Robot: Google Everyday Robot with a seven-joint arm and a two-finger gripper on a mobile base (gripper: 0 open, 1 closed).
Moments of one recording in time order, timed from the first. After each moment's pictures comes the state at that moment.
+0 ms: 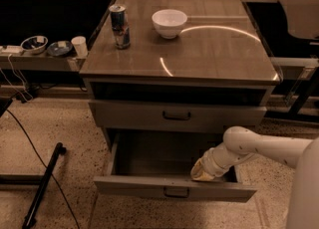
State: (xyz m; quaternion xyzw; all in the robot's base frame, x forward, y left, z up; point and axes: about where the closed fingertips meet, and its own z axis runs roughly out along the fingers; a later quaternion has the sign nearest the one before) arm 0.506 -0.155 0.418 -0.70 0.67 0.18 0.19
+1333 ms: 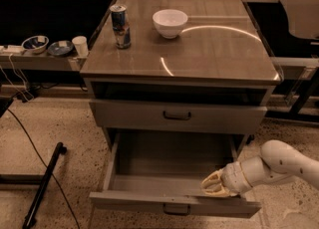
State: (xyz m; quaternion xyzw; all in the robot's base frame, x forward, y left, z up) arm 0.426 -0.169 0.480 -0.68 0.60 0.31 0.30
